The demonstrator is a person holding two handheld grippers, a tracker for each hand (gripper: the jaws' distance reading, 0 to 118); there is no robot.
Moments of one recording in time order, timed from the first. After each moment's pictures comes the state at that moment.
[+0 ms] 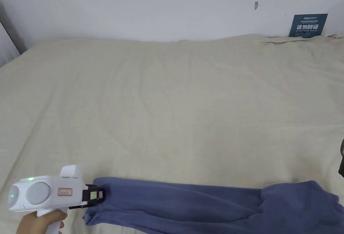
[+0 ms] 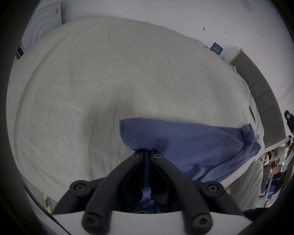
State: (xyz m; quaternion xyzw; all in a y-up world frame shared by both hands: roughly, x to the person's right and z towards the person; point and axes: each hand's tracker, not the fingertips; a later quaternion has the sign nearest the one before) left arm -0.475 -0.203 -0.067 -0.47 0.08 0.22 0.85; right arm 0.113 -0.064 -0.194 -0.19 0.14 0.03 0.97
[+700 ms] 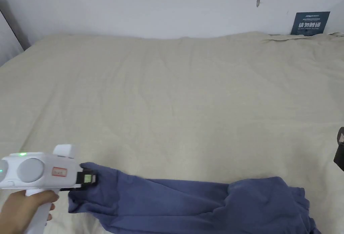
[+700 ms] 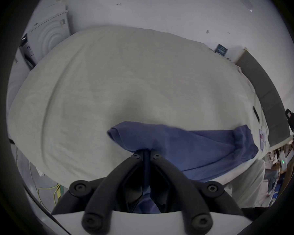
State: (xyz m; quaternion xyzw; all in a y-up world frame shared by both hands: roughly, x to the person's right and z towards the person) left arm -0.416 -0.126 -0.075 -0.49 0.10 0.16 0.85; right arm 0.118 -0.061 -0.196 -0.17 0.14 0.02 0.98
